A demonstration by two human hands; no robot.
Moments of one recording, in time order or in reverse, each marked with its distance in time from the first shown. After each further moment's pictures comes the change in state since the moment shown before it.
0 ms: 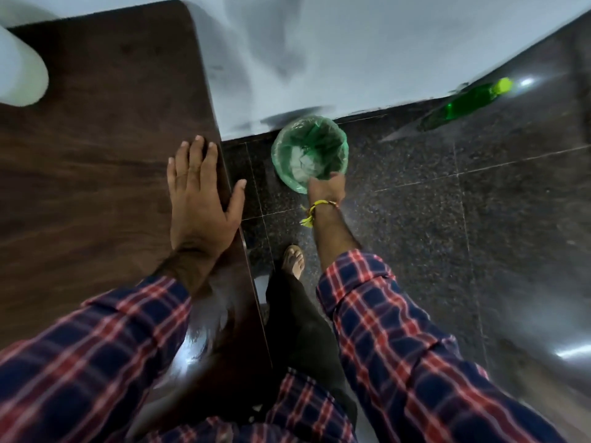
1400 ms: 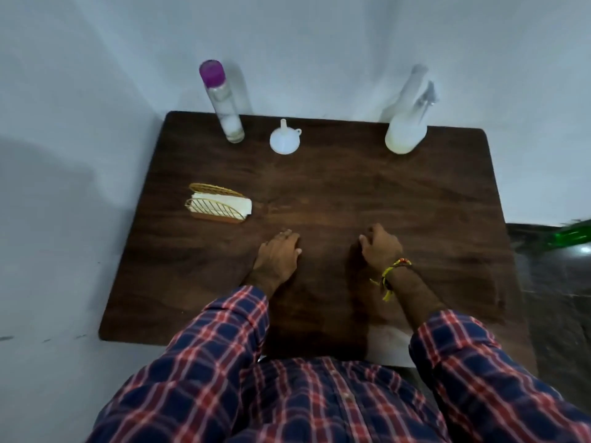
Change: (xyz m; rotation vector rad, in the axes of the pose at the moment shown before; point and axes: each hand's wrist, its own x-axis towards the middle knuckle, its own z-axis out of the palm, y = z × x) left_hand -0.192 -0.407 -0.248 -0.073 -0.545 -0.271; right_hand -0.365 0.043 0.313 -0.787 0.026 -0.762
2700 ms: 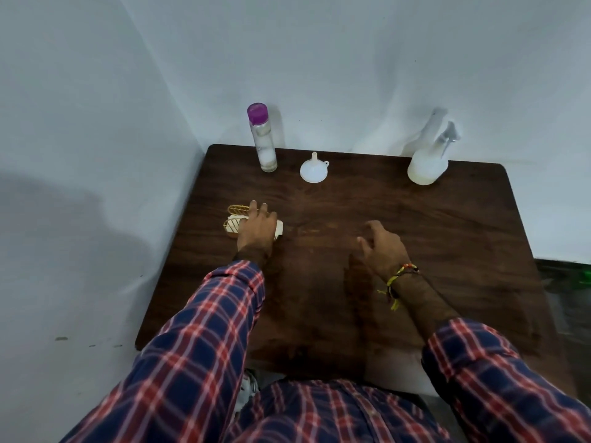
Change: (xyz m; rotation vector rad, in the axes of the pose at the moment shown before) left_hand 0.012 -0.062 -0.098 0.437 0.235 -0.174; right_hand -0.019 -0.070 -0.023 0.093 0.071 -0.283
